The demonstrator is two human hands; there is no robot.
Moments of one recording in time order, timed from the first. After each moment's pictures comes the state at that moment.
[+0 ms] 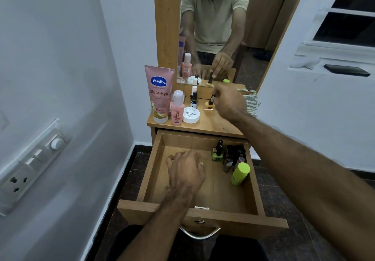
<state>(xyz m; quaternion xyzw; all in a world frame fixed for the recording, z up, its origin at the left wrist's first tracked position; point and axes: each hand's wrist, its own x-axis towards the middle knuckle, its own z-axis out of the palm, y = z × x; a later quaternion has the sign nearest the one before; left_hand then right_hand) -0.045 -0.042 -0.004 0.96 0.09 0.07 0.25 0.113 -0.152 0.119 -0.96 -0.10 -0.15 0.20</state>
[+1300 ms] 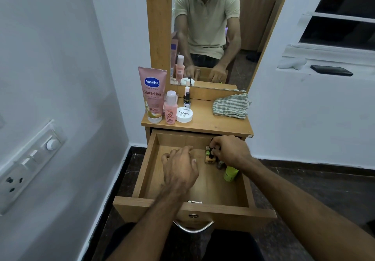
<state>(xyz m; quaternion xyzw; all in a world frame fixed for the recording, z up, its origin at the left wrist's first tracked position) -0.046 -0.043 -0.003 0.96 0.08 0.07 0.25 0.027 -0.207 0.040 -0.99 -0.13 0.02 0.08</state>
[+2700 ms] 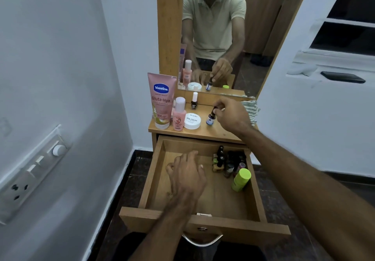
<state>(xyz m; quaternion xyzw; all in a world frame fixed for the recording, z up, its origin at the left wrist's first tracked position) -0.047 -0.043 -0.002 0.94 0.10 0.09 0.30 0.096 -0.162 0.113 -0.95 -0.08 -0.12 0.29</state>
